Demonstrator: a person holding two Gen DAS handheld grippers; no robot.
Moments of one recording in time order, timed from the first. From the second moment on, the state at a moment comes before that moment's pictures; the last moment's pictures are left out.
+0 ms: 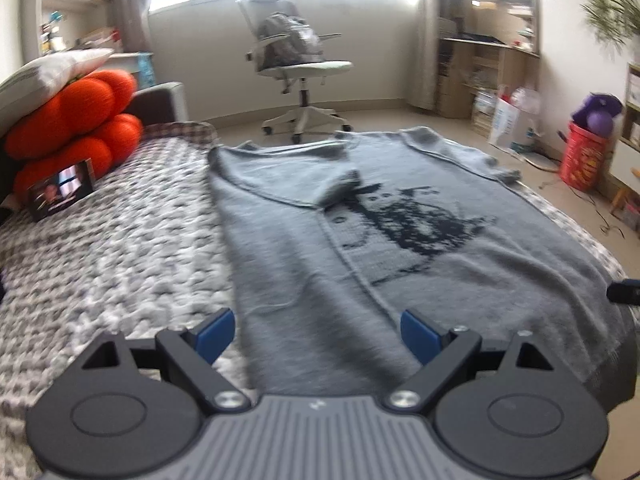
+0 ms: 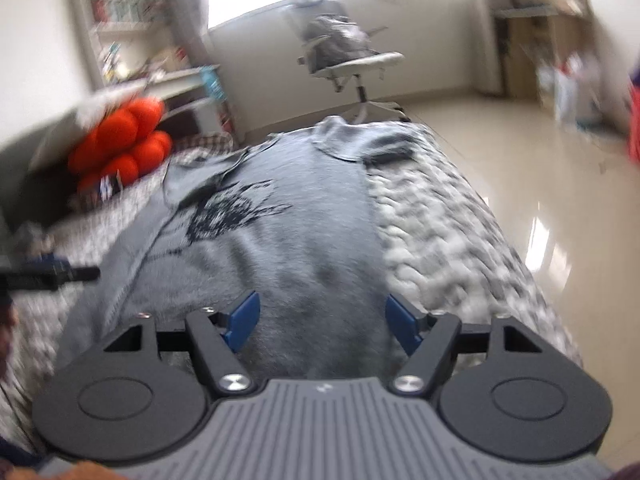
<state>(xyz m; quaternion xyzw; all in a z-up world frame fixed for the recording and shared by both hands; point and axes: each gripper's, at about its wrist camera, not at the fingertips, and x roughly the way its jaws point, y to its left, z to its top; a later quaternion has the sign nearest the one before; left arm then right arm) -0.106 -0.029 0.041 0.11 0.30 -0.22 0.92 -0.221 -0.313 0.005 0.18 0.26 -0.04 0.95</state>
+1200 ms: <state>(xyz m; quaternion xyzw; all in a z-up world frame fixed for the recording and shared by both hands) -0.009 -0.003 0.050 0.02 0.33 -0.16 0.93 -0.018 -0.422 0.042 0.26 0.27 -0.06 0.92</state>
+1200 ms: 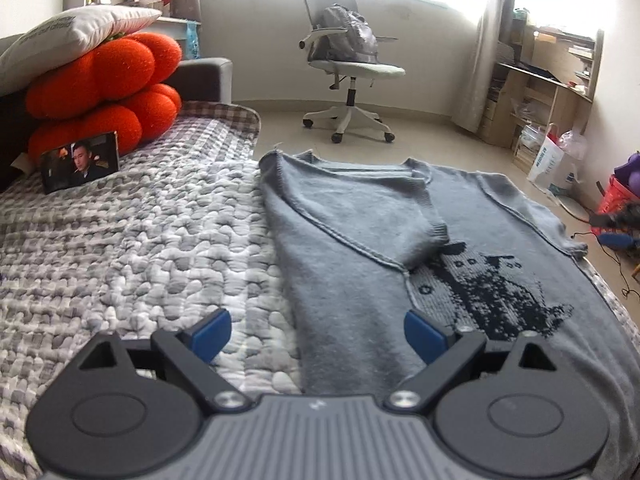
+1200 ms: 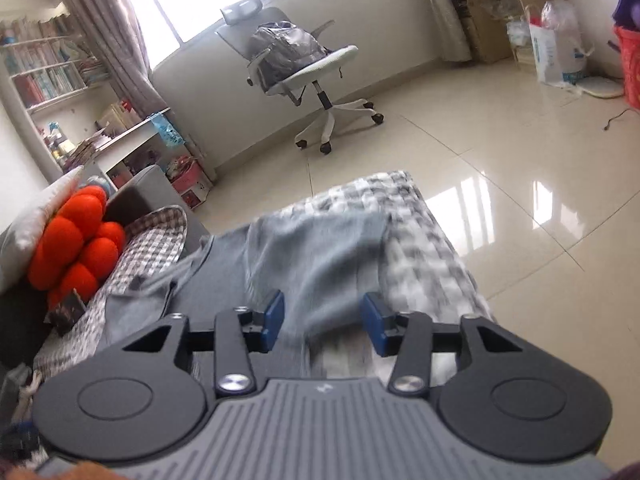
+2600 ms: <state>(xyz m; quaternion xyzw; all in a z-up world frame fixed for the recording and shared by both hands) 0.002 0.041 0.047 -0.05 0.35 -0.10 0.93 0.052 -0.372 0.042 0.09 0.32 -0.10 0.94</state>
